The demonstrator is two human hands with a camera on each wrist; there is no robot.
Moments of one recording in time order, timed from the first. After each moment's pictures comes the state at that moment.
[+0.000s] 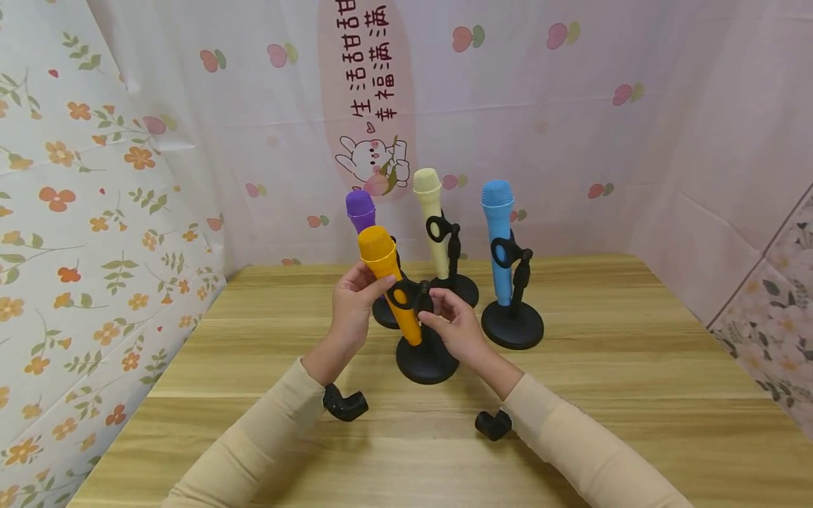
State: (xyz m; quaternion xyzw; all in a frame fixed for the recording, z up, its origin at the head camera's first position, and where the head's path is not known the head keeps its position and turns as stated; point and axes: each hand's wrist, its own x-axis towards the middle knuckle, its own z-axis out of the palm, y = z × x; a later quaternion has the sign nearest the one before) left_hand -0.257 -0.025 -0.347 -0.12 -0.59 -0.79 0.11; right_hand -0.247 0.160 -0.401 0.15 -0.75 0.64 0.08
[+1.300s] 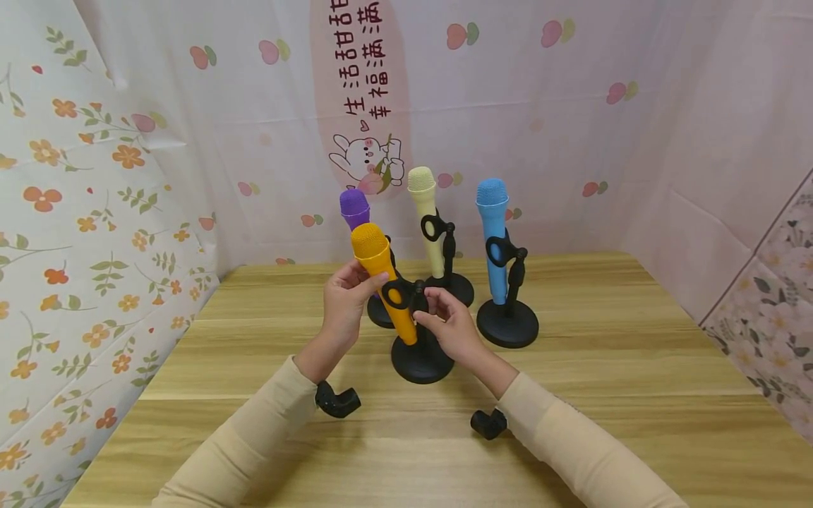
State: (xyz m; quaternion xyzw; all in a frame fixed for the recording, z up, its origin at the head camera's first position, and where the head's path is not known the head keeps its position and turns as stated) left_hand -0.258 -0.027 -0.343 -0.12 -0.60 -0.78 0.13; right_hand -0.249 0.160 -0.402 0.16 -0.74 0.65 0.07
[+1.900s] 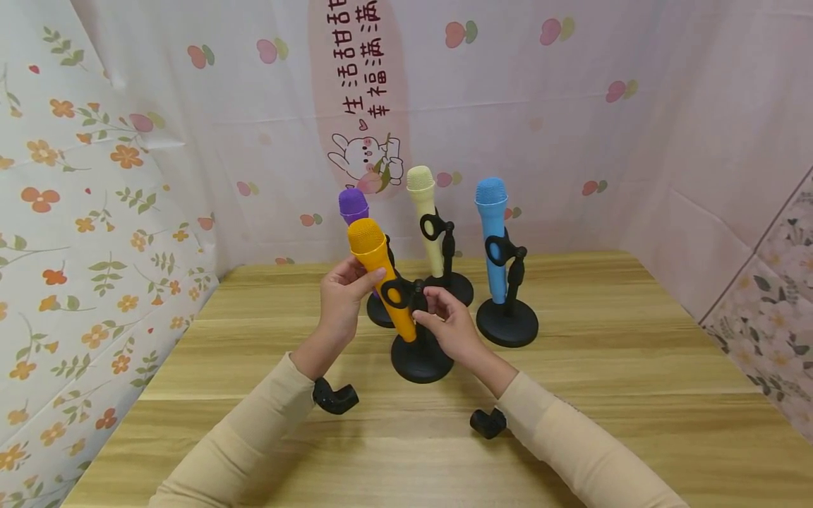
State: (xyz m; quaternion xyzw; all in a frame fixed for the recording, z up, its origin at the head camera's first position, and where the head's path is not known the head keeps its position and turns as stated) left_hand -0.259 -0.029 -0.336 -0.13 -0.59 -0.78 0.12; right_hand -0.249 0.159 -0.403 0.16 -0.73 0.66 0.08
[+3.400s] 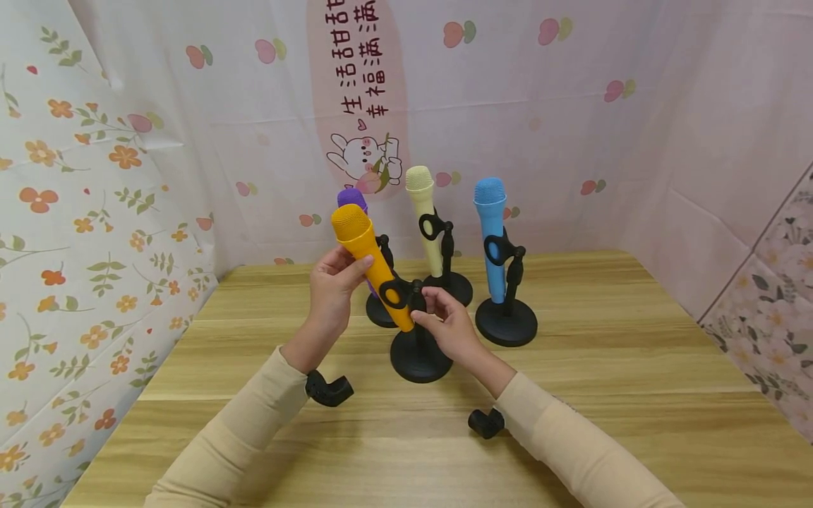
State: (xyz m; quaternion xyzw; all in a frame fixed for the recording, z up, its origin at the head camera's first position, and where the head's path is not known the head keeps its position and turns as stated) left_hand -0.261 -0.035 -0.318 -0.13 -0.56 -0.81 0.13; right_hand -0.248 0.160 -0.403 0.16 -0.74 0.65 0.07
